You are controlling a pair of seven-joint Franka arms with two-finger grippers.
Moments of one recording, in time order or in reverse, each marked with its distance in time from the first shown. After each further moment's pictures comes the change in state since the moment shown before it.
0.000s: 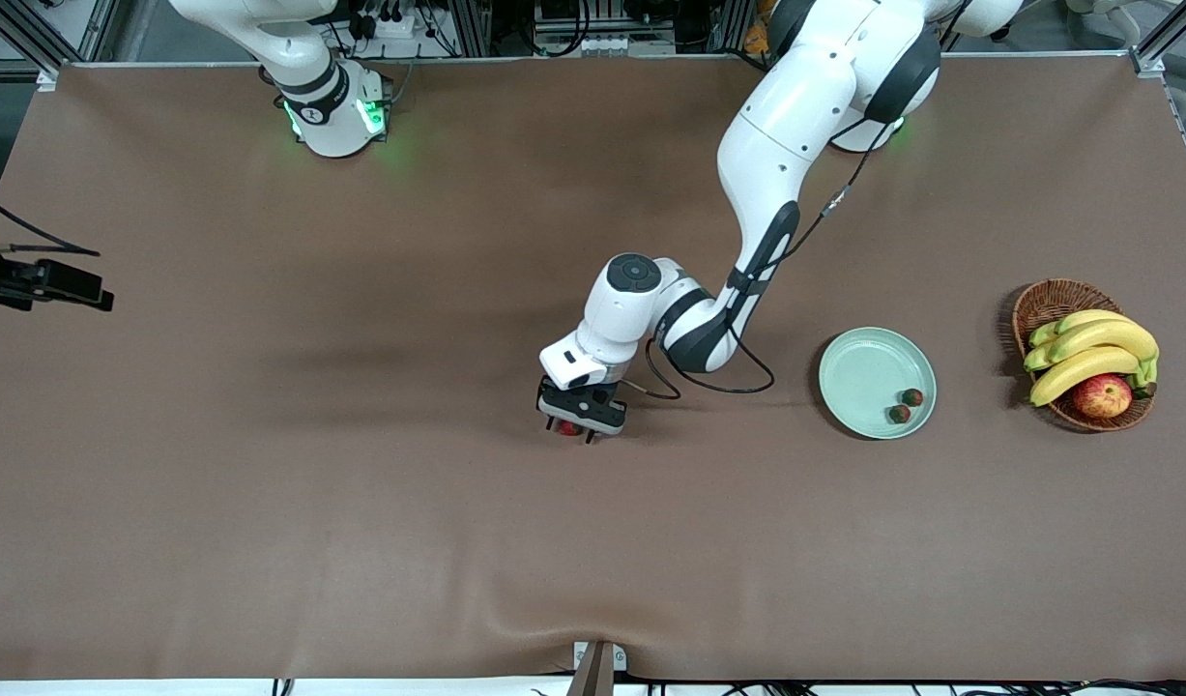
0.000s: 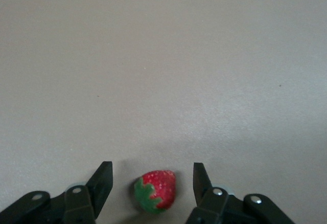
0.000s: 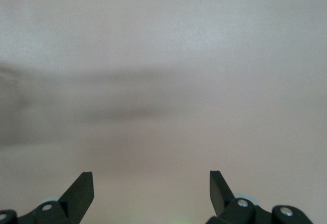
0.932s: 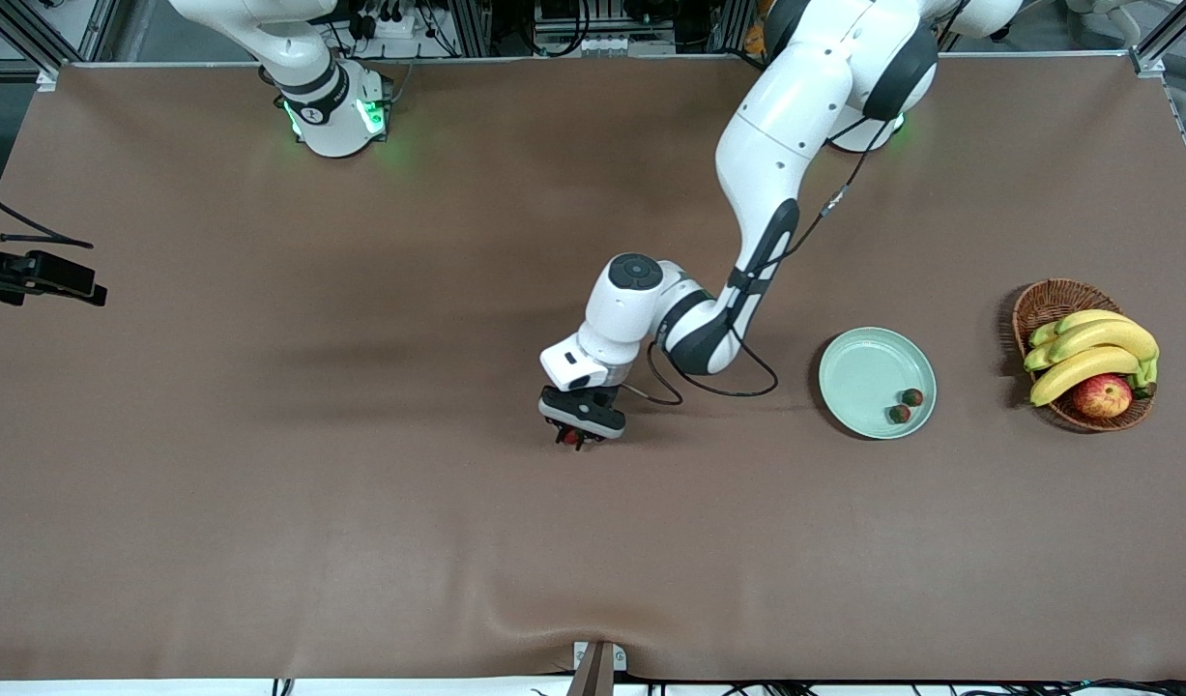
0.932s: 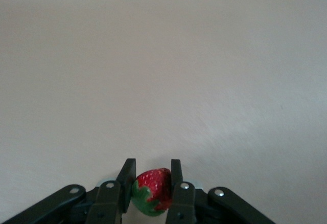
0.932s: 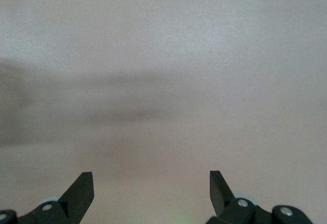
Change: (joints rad) left arm -0.002 -0.032 0.044 -0.005 0.000 0.019 0.002; right arm 0.000 -0.008 0.000 -0.002 -0.004 0.001 0.000
